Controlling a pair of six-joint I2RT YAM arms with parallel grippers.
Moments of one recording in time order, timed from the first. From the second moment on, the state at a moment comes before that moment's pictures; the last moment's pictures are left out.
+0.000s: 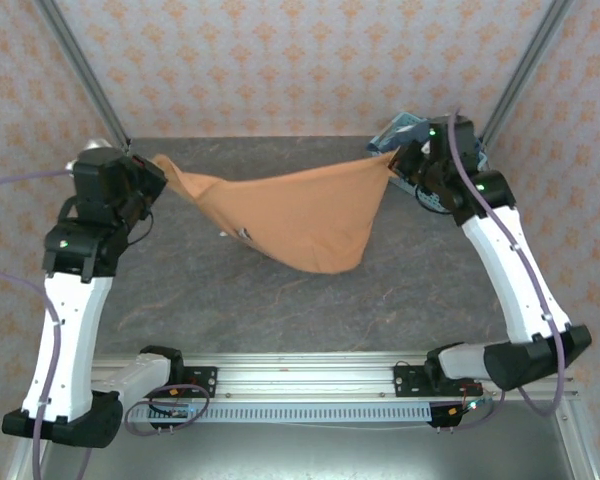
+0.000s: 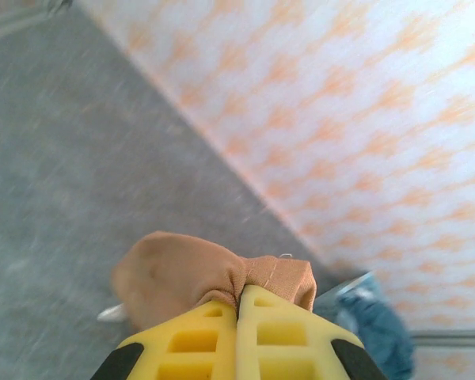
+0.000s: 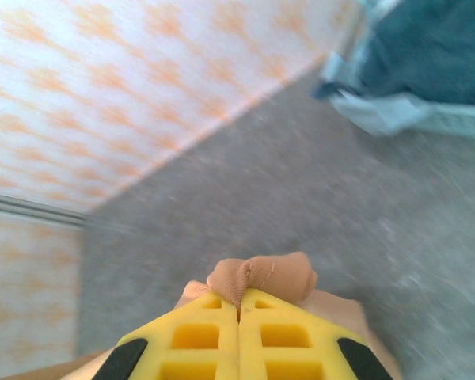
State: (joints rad) left arm -0.08 1.03 1.55 -0.91 -0.16 -0.93; right arm 0.28 1.30 1.59 -0.81 -0.04 0.76
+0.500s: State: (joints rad) left arm -0.08 1.09 2.07 -0.91 -0.33 -0.87; right arm 0.28 1.20 1.81 -0.57 -0.22 0.87
